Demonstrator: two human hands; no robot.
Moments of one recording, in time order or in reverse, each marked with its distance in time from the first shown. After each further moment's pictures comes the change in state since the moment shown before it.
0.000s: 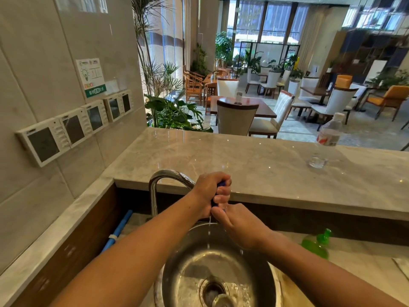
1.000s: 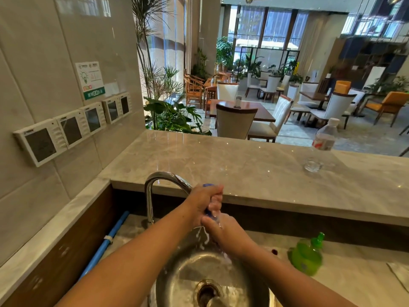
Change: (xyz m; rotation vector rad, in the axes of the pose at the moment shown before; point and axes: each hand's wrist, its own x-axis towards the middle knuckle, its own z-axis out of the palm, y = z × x) left_hand 0.004 -0.022 -0.006 -0.120 0.110 -0.023; right_hand -0.007 -0.002 0.025 0.438 0.032 0.205
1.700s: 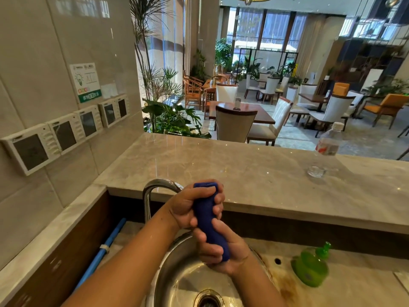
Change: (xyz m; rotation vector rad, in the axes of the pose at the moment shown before) left_hand -0.004 0.028 -0.026 0.000 -0.514 0.123; right_hand 0.017 0.004 0.021 1.498 -0.607 -0.088
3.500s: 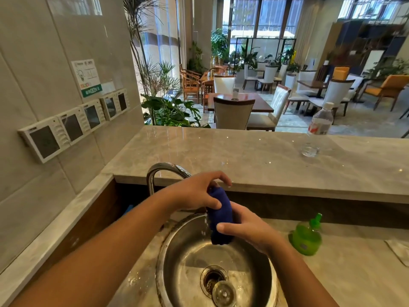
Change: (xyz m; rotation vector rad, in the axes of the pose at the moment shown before) left_hand -0.038 0.017 0.057 1.254 0.098 -0.214; right_hand -0.070 -0.020 0.018 -0.982 0.548 0.084
